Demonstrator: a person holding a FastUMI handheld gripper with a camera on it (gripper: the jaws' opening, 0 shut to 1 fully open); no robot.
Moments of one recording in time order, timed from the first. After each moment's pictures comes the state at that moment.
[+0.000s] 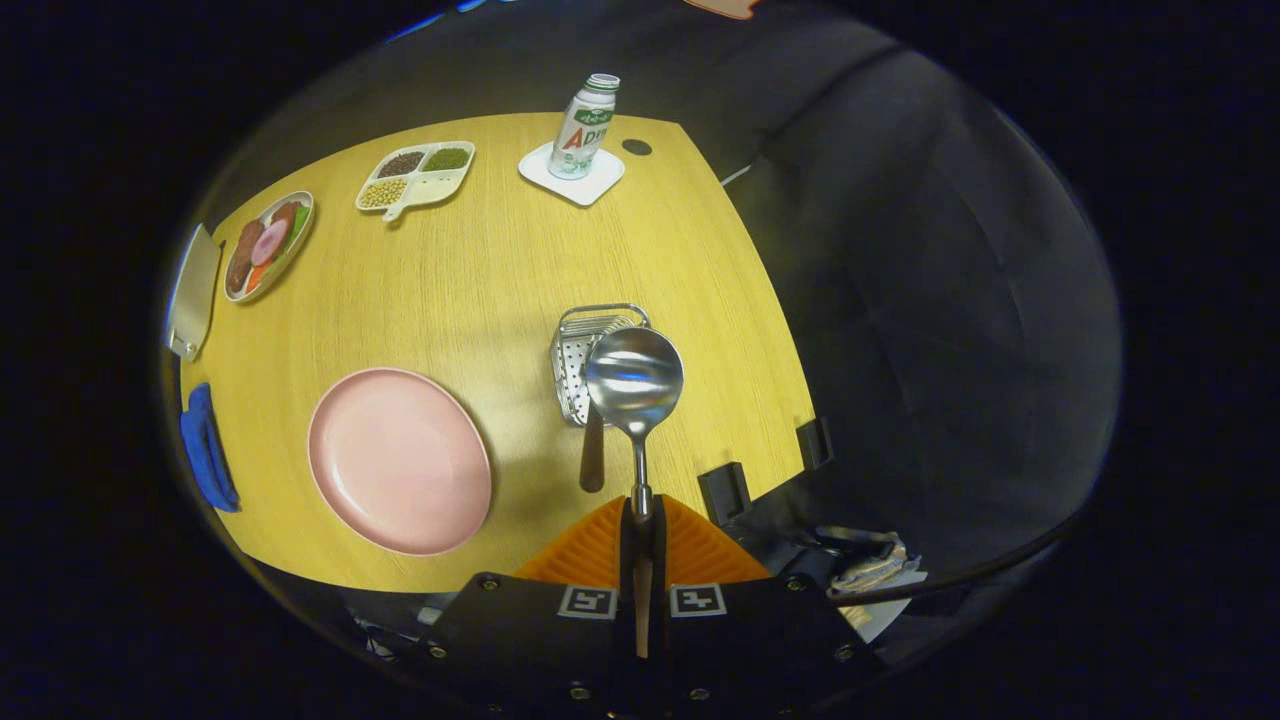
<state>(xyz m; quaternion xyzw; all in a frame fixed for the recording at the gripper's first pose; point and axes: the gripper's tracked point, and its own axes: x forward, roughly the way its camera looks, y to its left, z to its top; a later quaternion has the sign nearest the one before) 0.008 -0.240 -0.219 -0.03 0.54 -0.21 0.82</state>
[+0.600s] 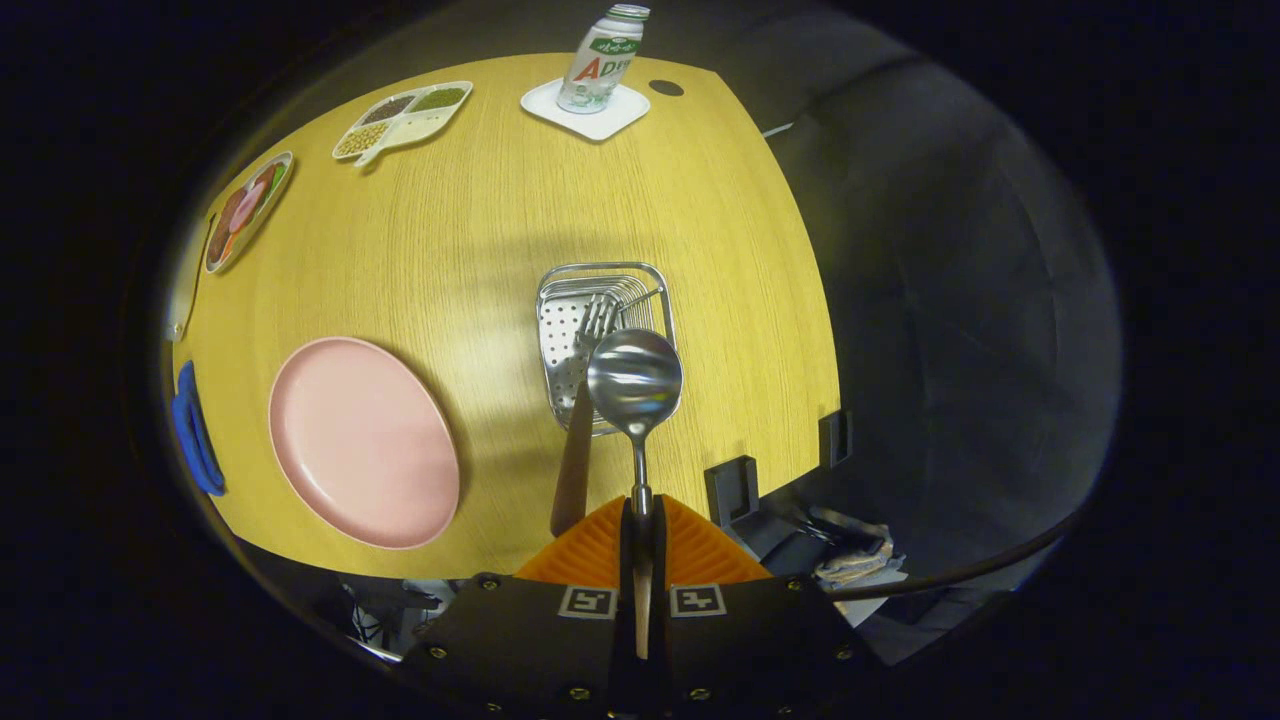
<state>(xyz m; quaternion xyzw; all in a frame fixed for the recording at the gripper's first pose) 0.025 -0.257 -0.261 -0.04 0.62 -0.17 0.76</state>
